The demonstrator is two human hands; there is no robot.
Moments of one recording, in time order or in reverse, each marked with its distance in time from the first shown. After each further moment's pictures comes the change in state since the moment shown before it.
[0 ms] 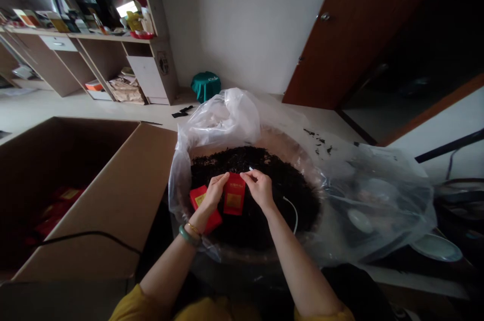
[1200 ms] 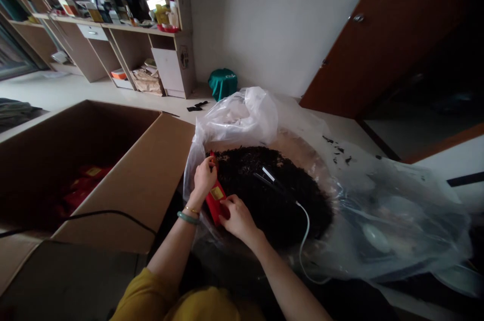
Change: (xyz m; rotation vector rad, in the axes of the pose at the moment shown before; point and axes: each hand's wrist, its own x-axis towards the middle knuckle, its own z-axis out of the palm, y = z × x) left_hand 0.024 -0.003 -0.076 0.970 0.475 0.276; right_hand -0.082 -0.008 0.068 -0.466 -0.564 -0.143
